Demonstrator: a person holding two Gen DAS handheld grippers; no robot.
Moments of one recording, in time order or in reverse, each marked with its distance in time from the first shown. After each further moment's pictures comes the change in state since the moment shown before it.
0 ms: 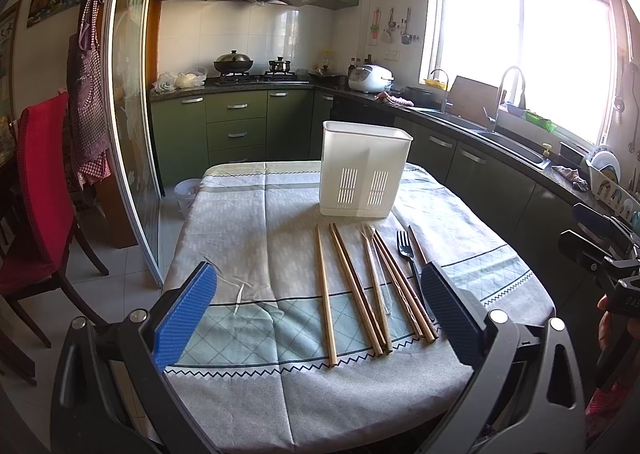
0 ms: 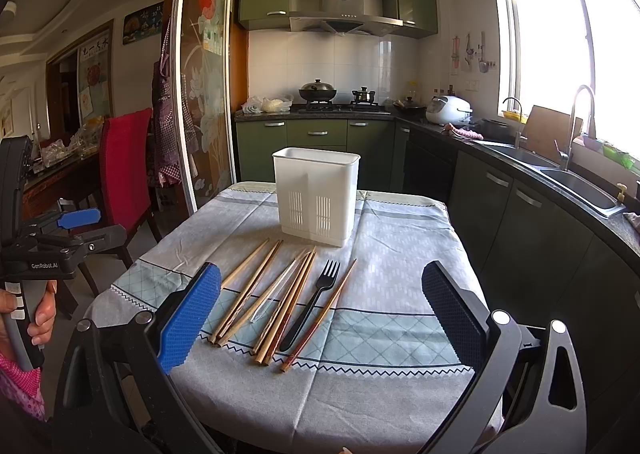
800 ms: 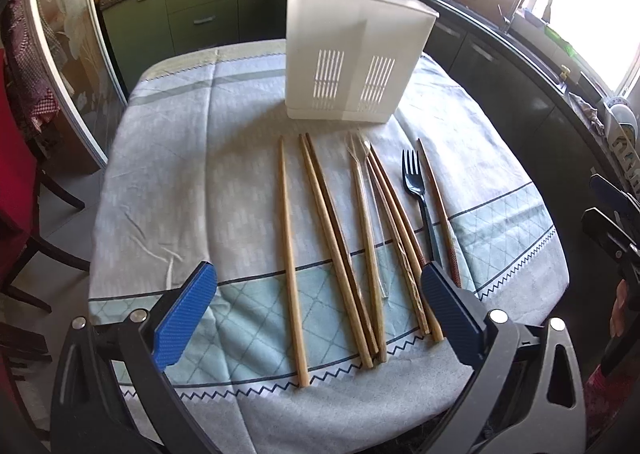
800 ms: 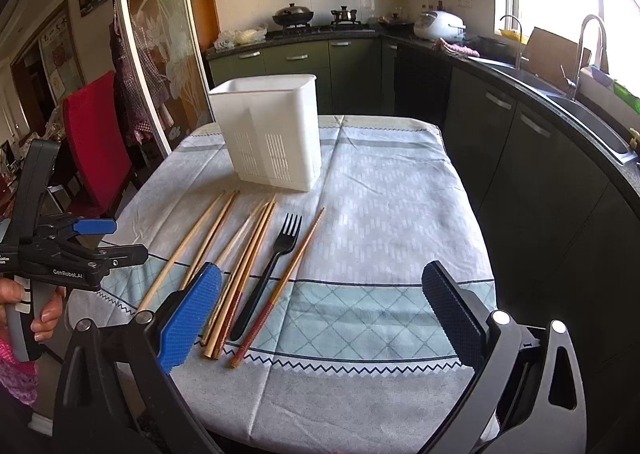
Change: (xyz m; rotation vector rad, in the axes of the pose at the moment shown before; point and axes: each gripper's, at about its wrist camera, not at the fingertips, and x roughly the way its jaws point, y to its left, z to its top) left arm 0.158 -0.022 0.024 0.021 0.525 -0.070; right arm 0.101 -0.066 0.016 0.106 0.340 -0.007
